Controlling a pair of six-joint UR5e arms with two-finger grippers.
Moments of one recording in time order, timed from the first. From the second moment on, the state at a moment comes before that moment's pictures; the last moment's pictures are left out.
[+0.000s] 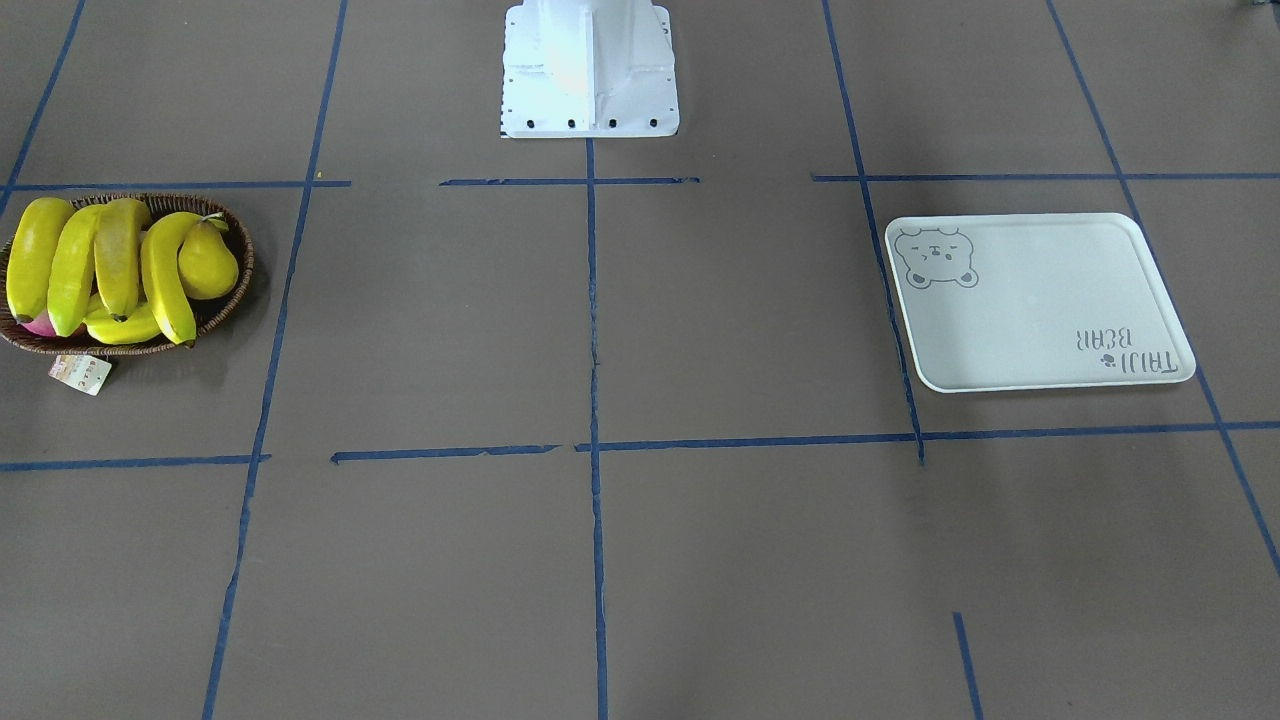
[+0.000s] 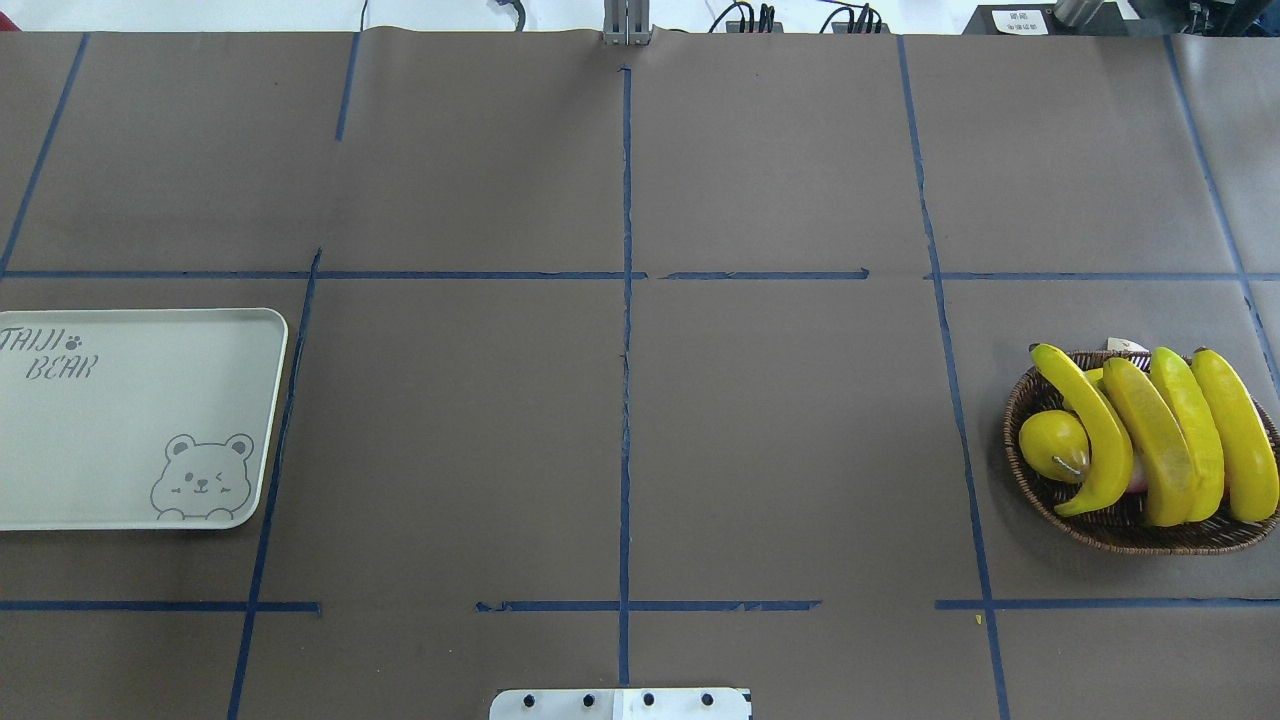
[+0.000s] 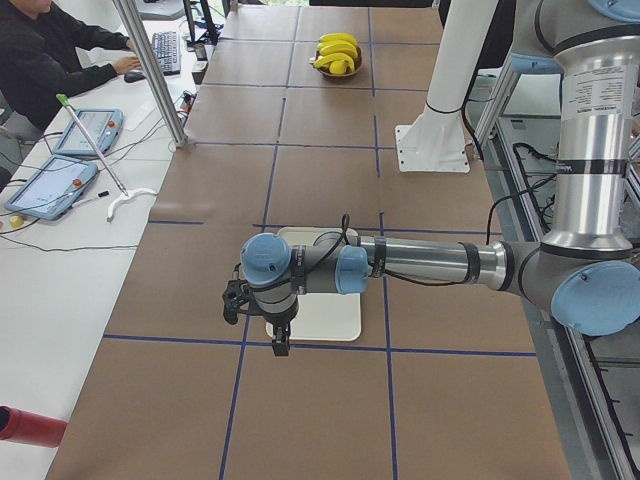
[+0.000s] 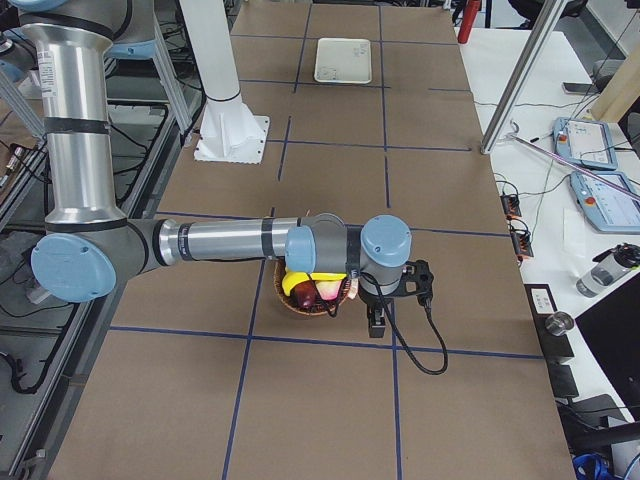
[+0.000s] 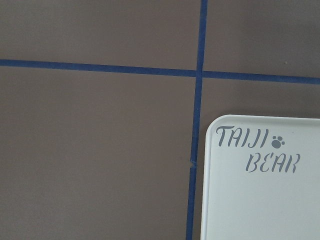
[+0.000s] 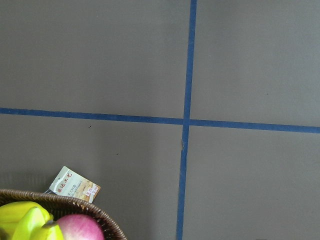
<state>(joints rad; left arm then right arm) -1.58 -1.53 -1.66 -1.50 -2.38 -0.02 1.60 -1.55 1.67 -1.64 2.39 -0.05</state>
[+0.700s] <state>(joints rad) -1.58 -1.53 -1.66 -1.50 -2.38 -0.02 1.58 -1.56 1.68 -1.65 2.47 -0.05</state>
